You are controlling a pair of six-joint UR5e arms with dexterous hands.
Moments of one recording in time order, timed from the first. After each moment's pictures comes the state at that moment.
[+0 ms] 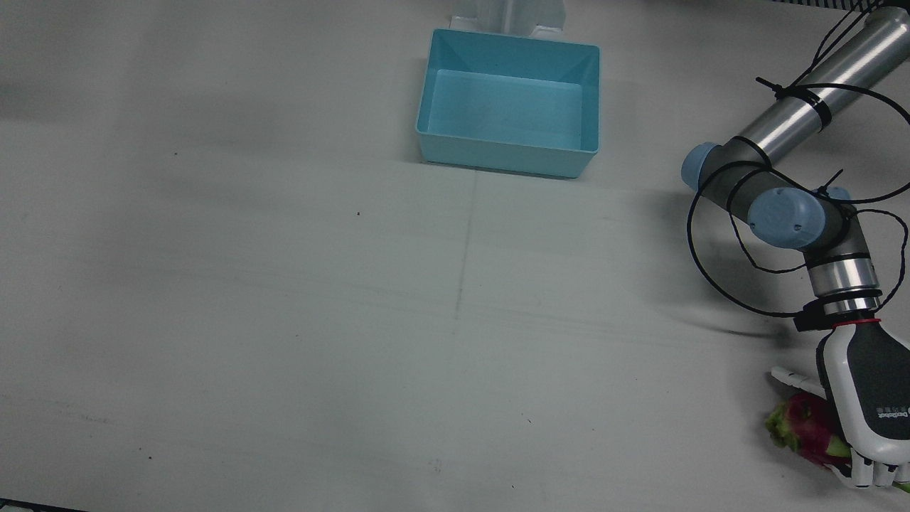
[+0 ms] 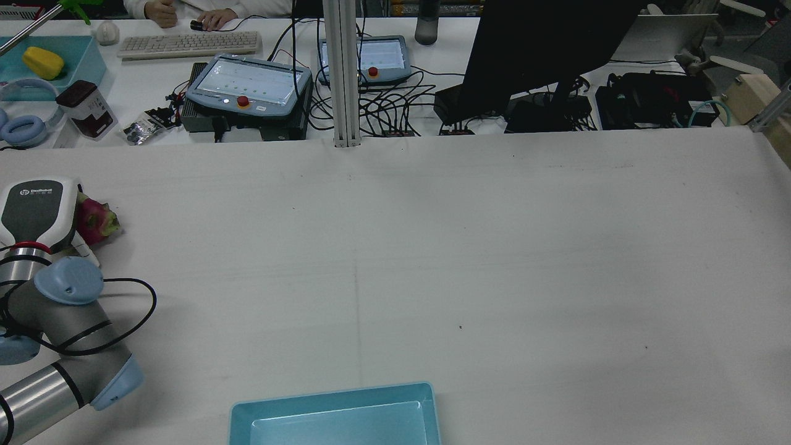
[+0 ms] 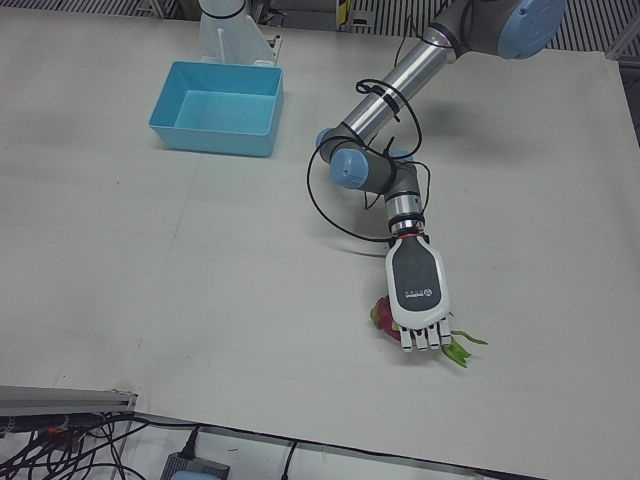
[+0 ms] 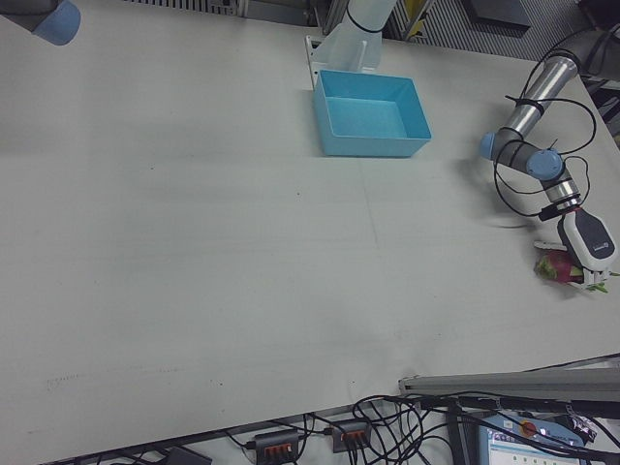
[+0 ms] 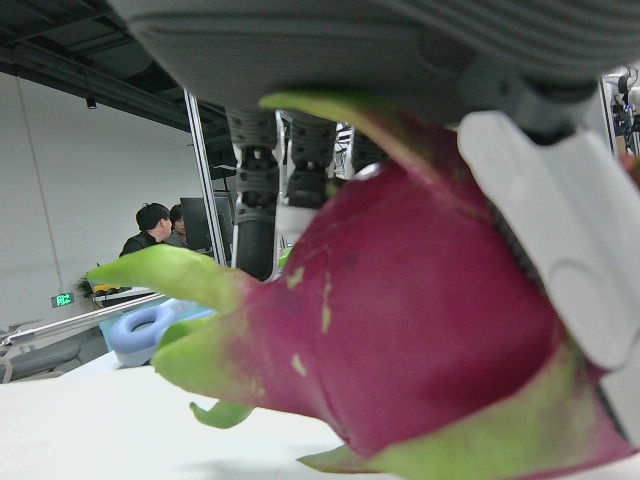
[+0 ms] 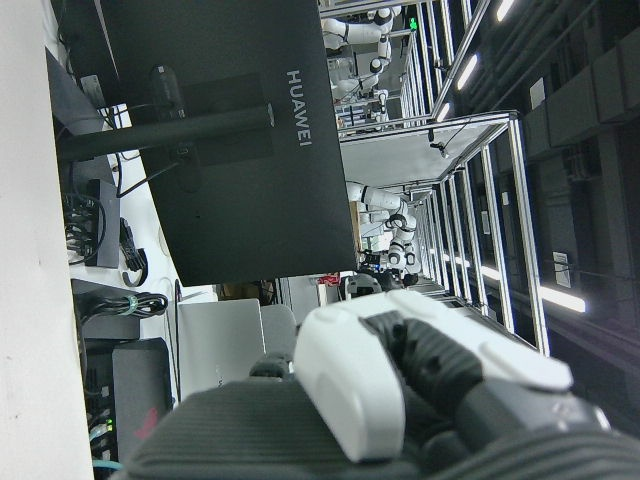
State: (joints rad) left arm -0.76 -2.05 -1.31 0.54 0.67 1.51; right arm 1.49 -1.65 1.69 -3.22 -1.56 0.16
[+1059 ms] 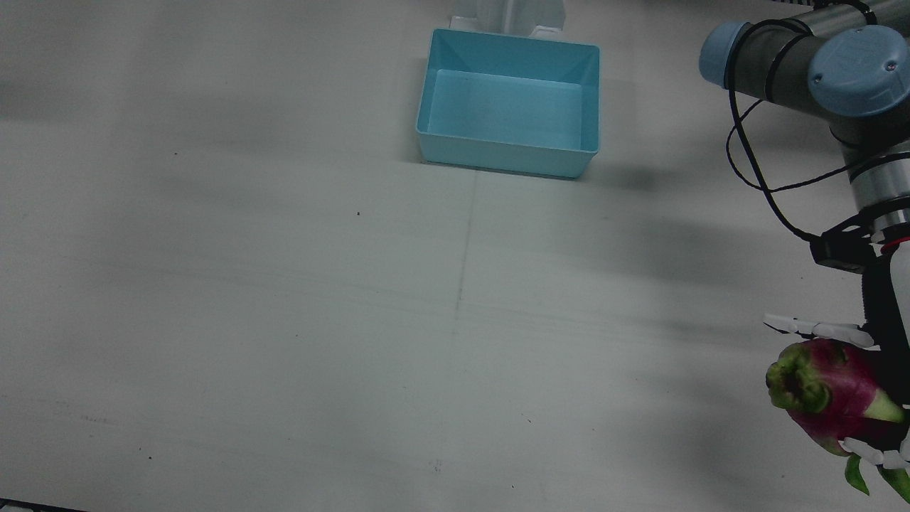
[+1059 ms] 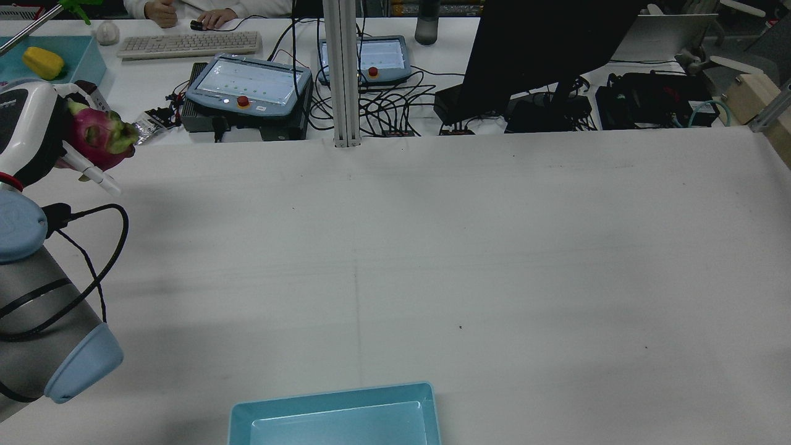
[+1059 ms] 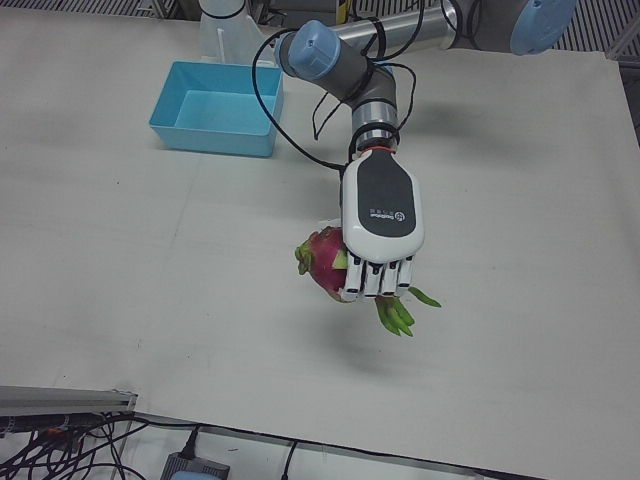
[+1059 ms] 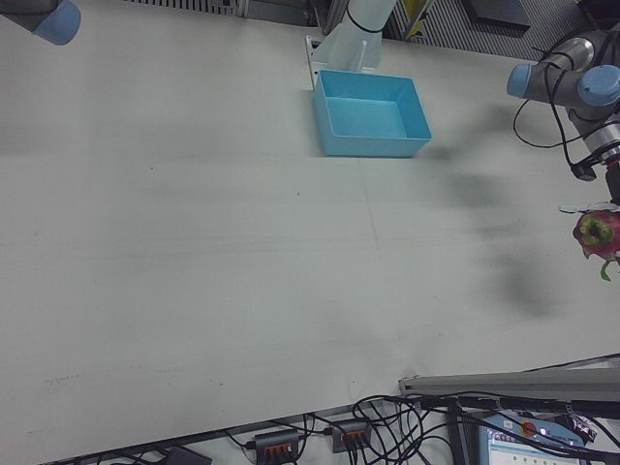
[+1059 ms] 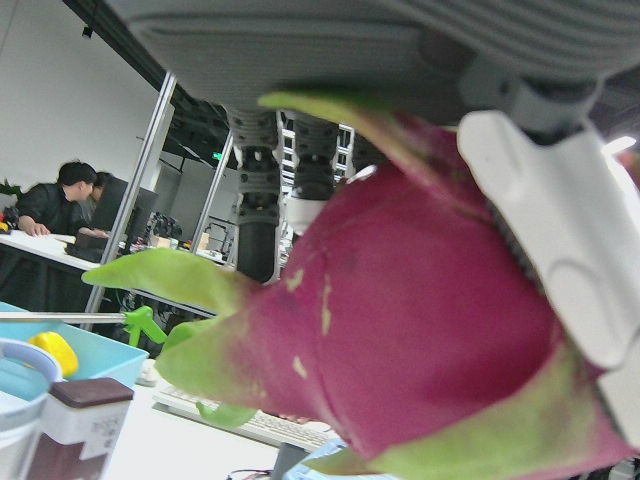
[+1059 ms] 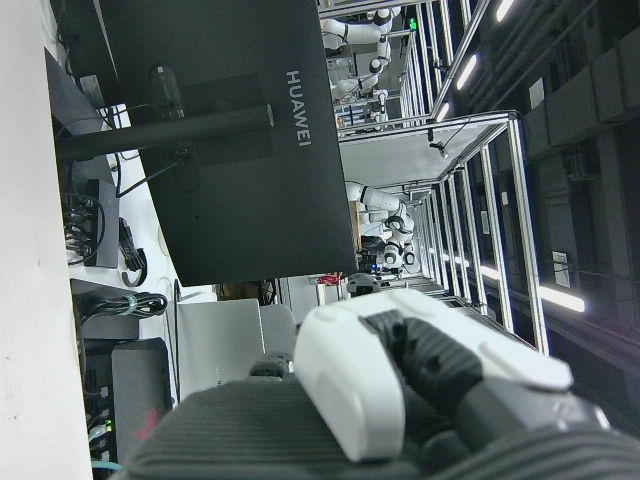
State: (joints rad) left arm -0.84 -2.06 -1.81 0.76 0.78 1.24; right arm 1.49 -1.65 1.69 -3.22 -1.56 0.16
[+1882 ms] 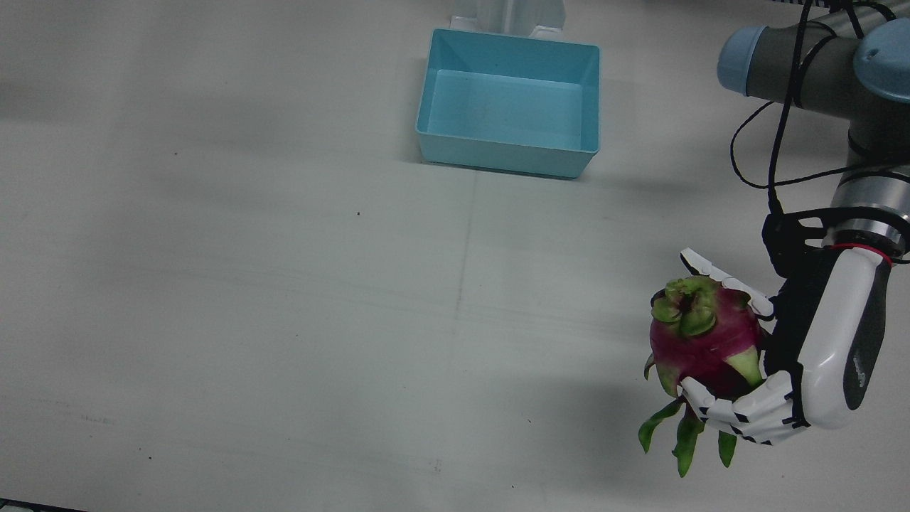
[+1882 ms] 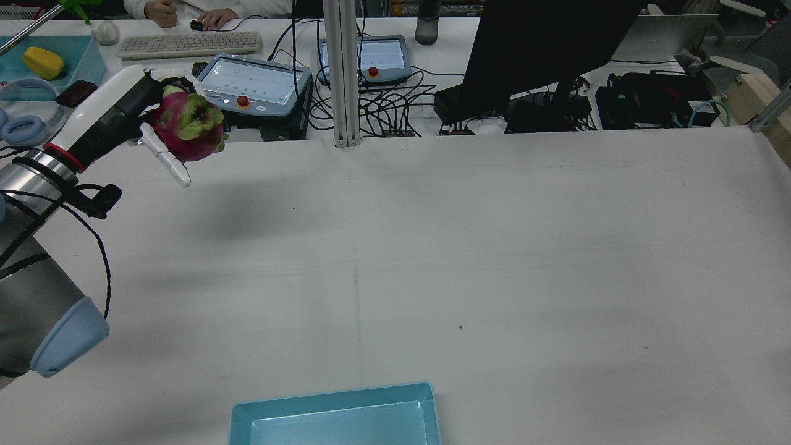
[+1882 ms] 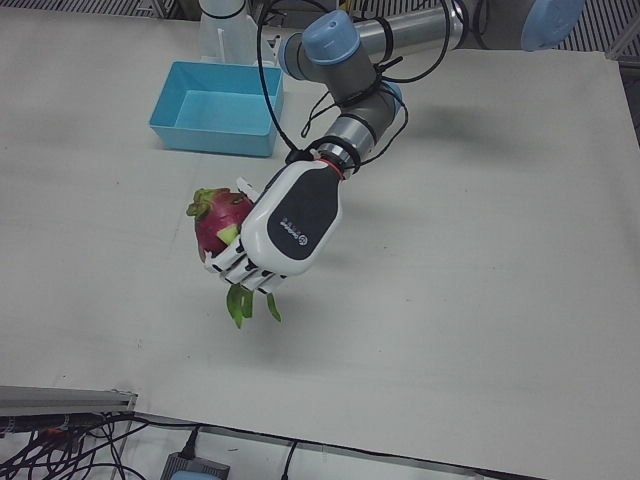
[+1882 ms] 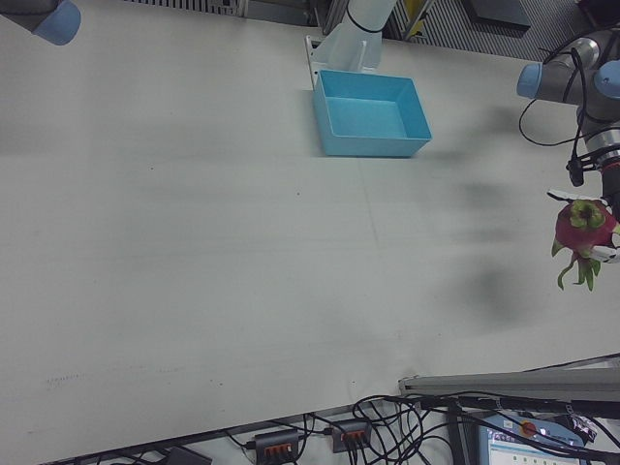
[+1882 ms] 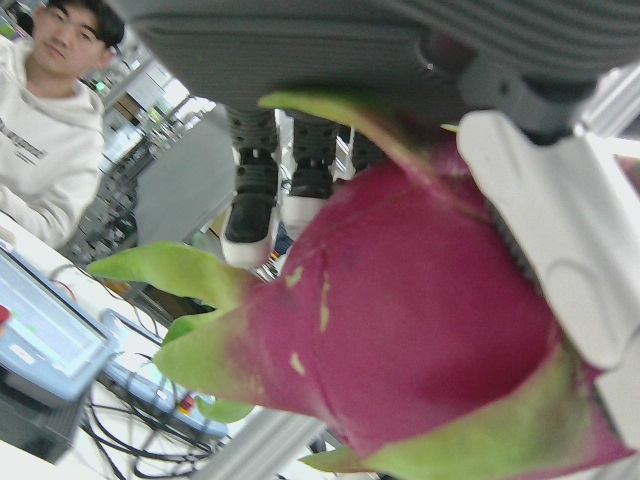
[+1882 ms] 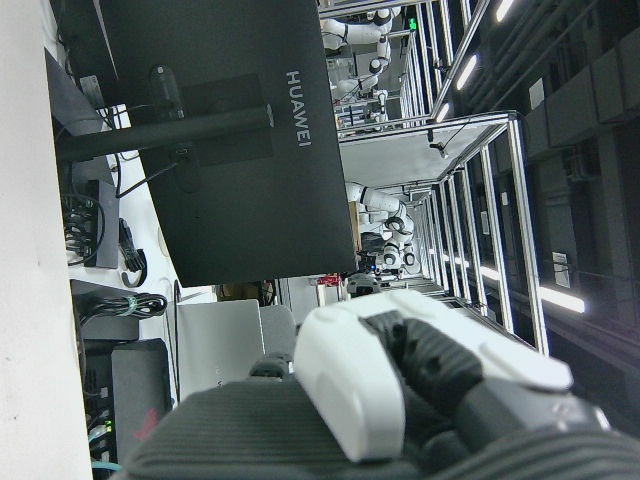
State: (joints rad) left arm -0.90 -2.07 -1.81 0.35 1.25 0.97; right arm 1.49 -1.65 1.69 -3.22 -1.56 0.16
